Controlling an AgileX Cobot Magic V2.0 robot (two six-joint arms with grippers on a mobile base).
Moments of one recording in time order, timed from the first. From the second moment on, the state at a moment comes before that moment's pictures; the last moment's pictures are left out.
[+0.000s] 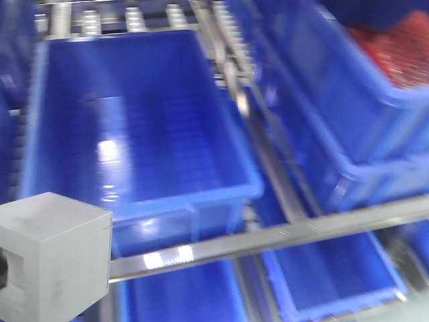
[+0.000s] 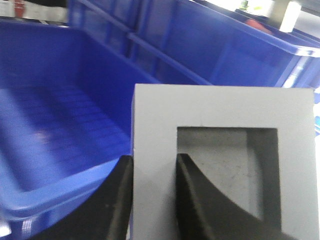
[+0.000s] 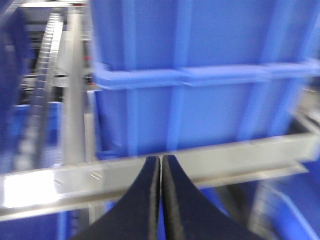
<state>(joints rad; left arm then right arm) -0.57 0.19 -0.26 0.24 0.24 -0.47 -0.03 -0.01 0.03 -0.05 0.20 0.00</state>
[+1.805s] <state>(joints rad) -0.57 0.19 -0.26 0.24 0.24 -0.47 -0.03 -0.01 0.03 -0.05 0.20 0.00</state>
